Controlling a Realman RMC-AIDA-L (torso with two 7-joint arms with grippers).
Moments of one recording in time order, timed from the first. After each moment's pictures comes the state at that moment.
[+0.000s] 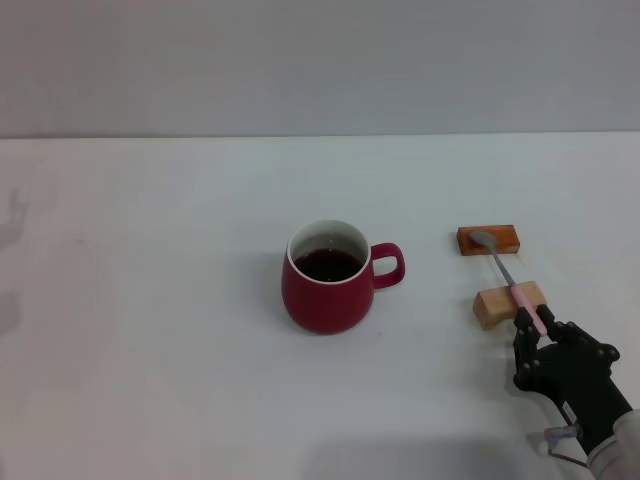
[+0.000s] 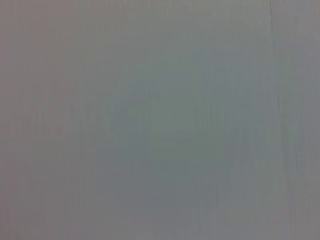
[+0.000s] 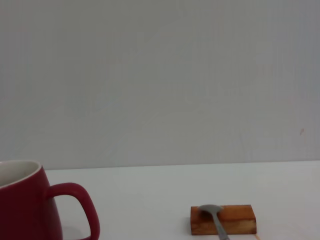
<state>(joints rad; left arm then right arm) -0.42 -2.04 -1.59 -0.21 2.62 1.00 0.04 0.10 2.07 0.53 0.66 -2.08 -0.94 -0.21</state>
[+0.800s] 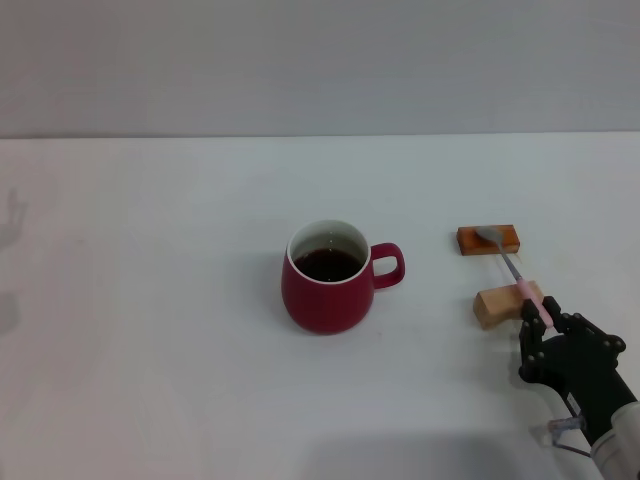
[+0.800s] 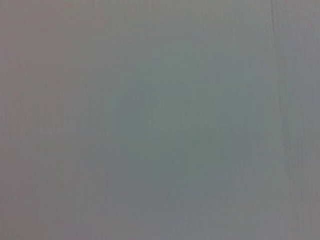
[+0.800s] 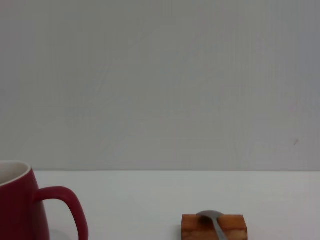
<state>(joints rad) -0.42 -2.04 -1.59 -0.21 2.62 1.00 0.04 0.10 2.07 0.55 0.67 -2.08 -0.94 -0.26</state>
